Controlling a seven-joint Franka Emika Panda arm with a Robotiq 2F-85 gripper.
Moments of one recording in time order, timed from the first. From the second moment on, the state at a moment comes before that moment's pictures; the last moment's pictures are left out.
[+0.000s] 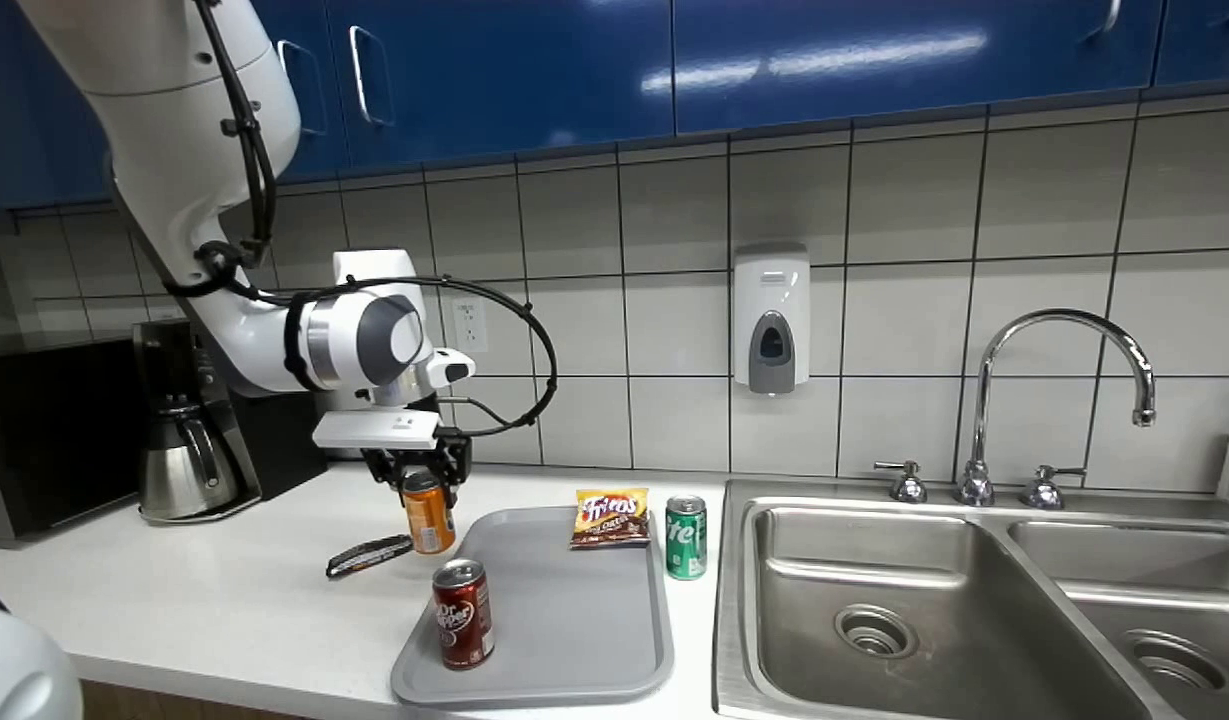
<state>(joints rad) 0.09 0.15 0.10 -2.34 -0.02 2.72 0.02</state>
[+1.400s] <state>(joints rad) 0.13 0.25 0.12 -2.30 -0.05 2.72 0.02</state>
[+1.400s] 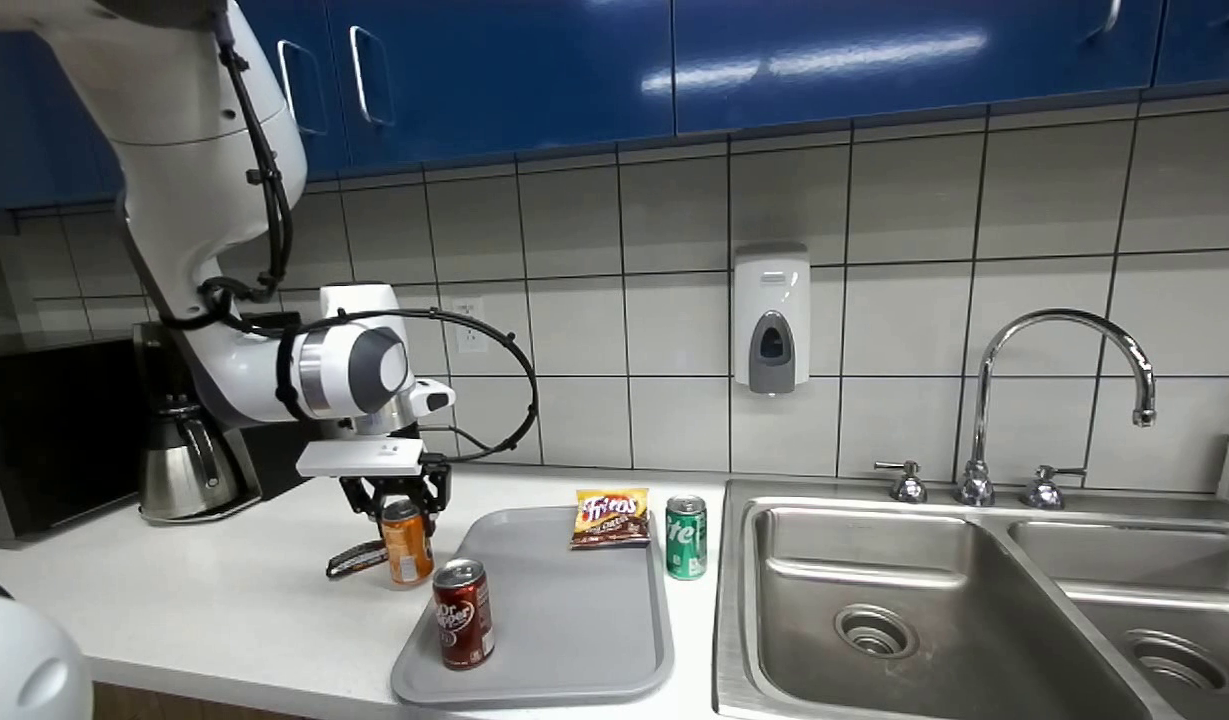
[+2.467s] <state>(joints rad) 0.14 0.25 0.11 -2.29 -0.09 2.77 0.02</state>
